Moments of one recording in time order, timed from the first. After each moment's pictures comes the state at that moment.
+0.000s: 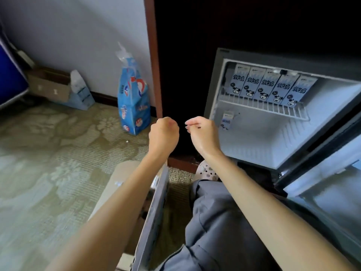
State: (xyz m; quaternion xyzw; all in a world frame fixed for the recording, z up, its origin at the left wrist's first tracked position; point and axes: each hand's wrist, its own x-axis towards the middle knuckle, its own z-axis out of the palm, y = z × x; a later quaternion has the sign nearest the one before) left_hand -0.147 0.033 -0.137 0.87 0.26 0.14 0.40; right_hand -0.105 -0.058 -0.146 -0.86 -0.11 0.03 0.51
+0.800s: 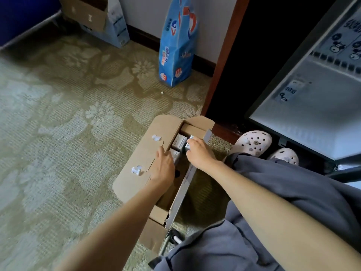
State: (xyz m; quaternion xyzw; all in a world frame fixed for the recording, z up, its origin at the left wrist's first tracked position) left_hand -0.258 0.105 -0.344 0.92 0.32 -0.15 0.19; right_hand -0.163 0.037 -0.318 -0.91 -0.32 0.26 0.09
